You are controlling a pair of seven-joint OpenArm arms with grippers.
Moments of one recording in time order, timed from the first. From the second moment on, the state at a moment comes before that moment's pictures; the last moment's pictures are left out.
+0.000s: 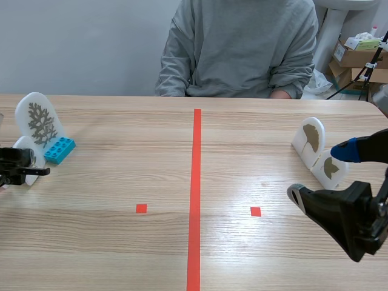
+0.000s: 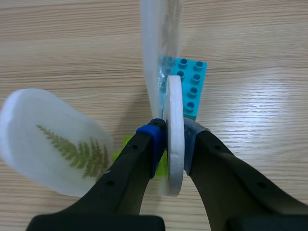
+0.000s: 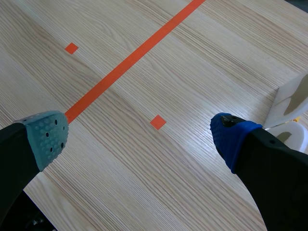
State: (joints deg) left arm -5.2 -17.6 -17.5 57.8 -0.5 -20.3 -1.1; right arm -33.3 24.3 19.5 118.7 29.5 45.3 -28.0
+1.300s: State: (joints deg) left arm 36.8 -17.5 -18.8 94.0 -4.0 -28.3 -12.4; right arm -33.3 24.3 19.5 118.7 29.5 45.3 -28.0
